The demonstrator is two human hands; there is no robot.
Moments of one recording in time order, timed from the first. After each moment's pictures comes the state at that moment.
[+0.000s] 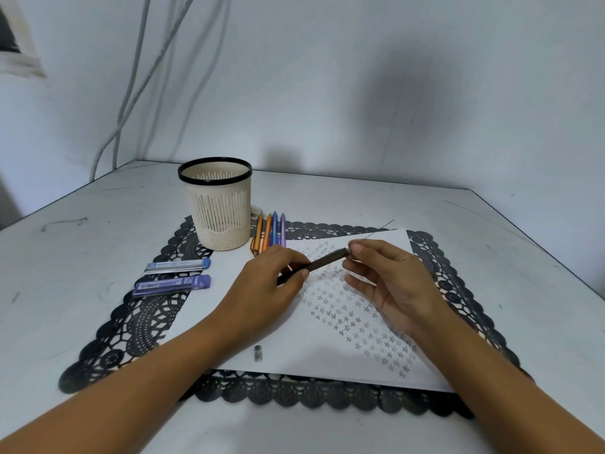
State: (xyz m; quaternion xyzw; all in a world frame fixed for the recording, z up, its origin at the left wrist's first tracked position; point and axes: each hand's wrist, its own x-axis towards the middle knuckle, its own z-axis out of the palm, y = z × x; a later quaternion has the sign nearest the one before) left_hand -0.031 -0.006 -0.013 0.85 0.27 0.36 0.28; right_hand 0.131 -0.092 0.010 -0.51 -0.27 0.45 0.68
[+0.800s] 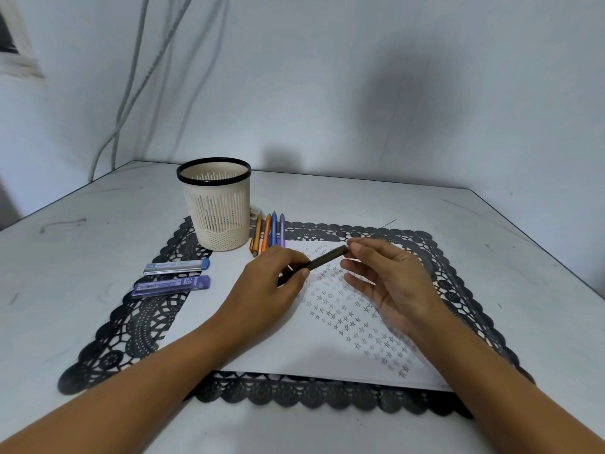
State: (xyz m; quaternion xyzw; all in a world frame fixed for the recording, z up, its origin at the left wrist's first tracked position) left_hand -0.029 -0.006 -0.015 0.85 0.27 0.37 0.27; right_hand 0.128 -0.093 0.012 -0.51 -0.28 0.43 0.69
